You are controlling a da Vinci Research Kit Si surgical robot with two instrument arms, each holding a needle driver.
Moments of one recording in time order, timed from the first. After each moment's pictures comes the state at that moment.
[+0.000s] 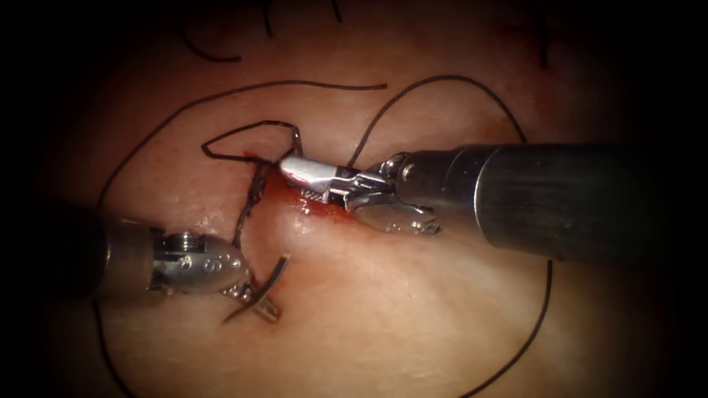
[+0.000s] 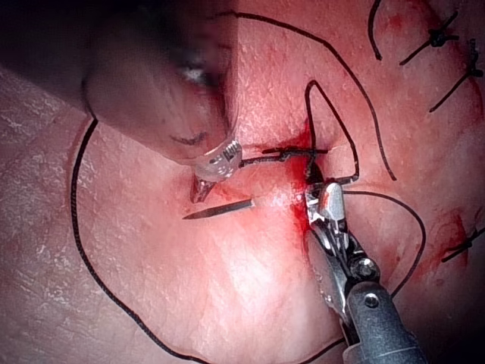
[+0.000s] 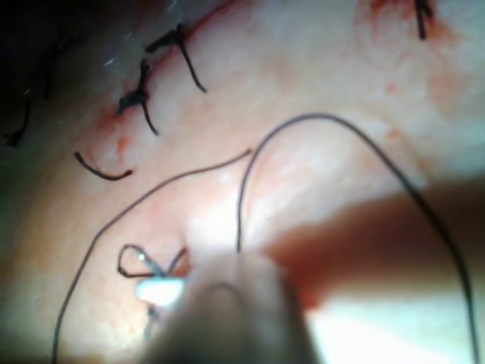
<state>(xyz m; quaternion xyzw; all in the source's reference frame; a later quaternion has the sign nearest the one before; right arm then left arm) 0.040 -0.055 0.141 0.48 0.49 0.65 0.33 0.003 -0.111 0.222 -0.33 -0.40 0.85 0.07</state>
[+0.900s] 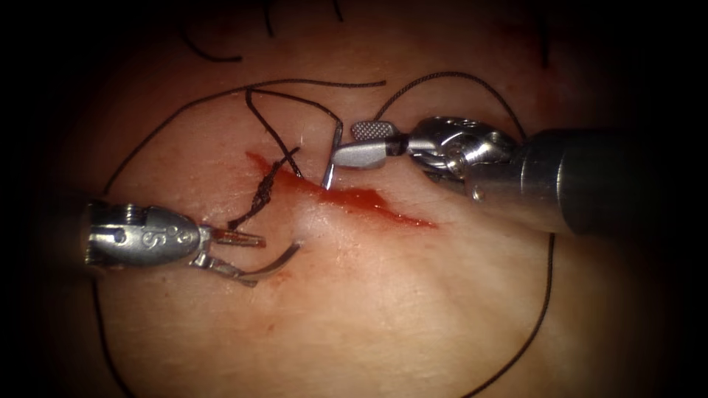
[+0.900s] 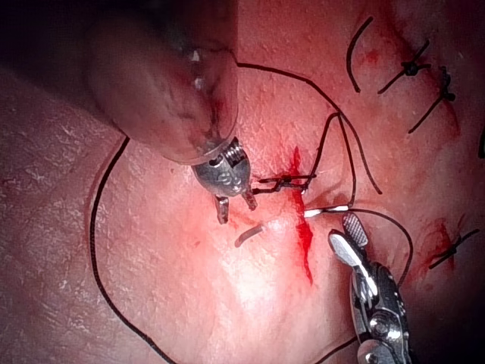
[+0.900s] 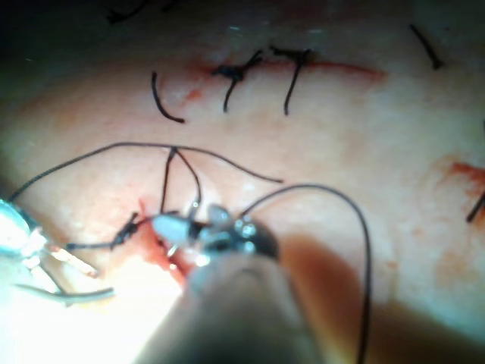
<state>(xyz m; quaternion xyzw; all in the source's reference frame) 0.034 -0.050 0.138 0.28 0.46 0.41 0.73 0.004 -0.107 0.215 -0.47 -0.19 0.86 0.04</state>
